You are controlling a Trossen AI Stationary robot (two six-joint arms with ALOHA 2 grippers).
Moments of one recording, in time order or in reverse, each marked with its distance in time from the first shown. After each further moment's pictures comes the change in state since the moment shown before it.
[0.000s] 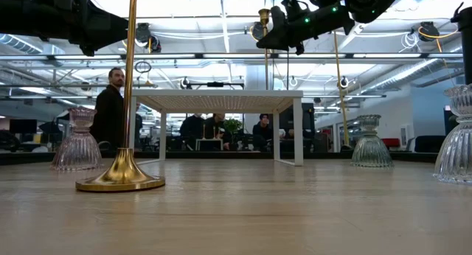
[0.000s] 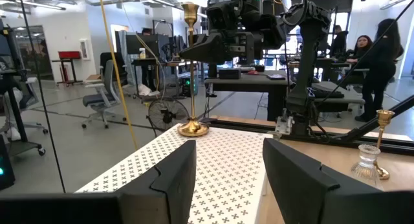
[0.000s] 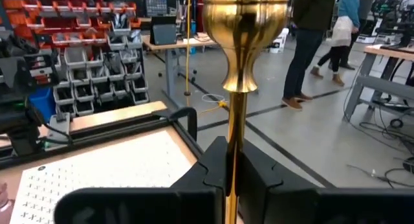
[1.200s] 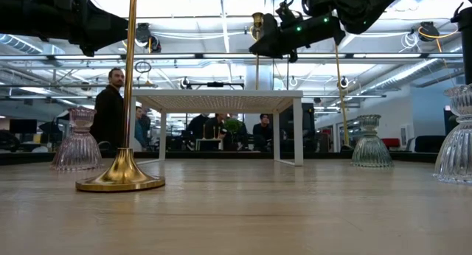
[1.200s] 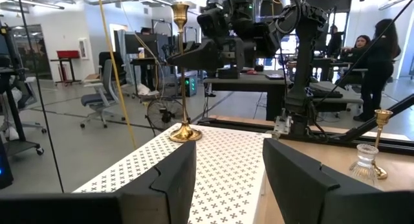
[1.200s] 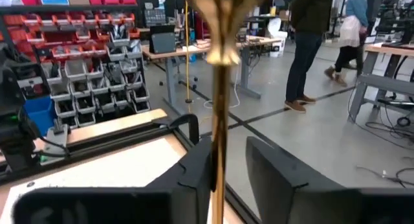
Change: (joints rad) left arm -0.001 0.000 0.000 -0.003 0.003 -0.003; right arm -0.009 0.095 -0.002 0.121 0.002 0.042
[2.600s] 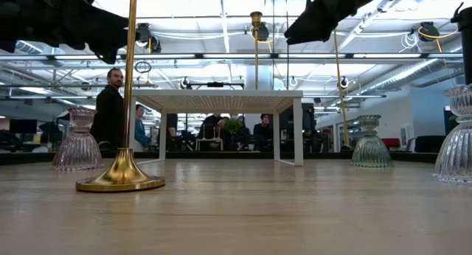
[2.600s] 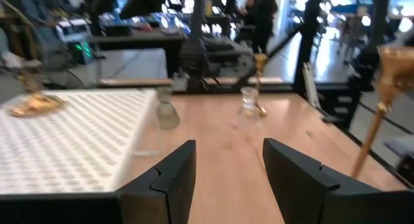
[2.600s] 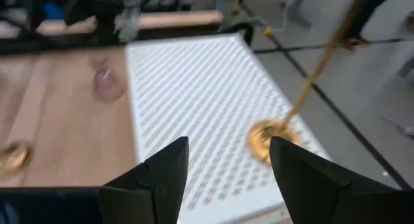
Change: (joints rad) left arm -0.125 0.320 -0.001 0.149 0.315 -0.049; right arm 0.197 -0.371 0.001 -0.771 -0.002 -0.113
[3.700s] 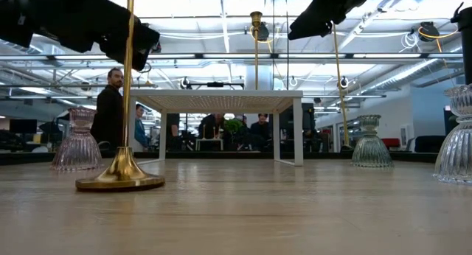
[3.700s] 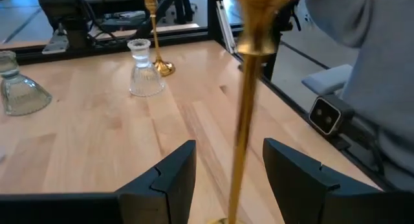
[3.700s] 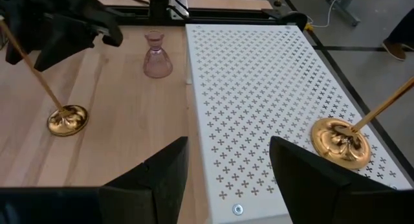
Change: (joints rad) left arm -0.308 0.736 0.234 0.309 -0.004 -0.011; right arm 0.154 0.000 0.000 -0.056 0.003 -0.009
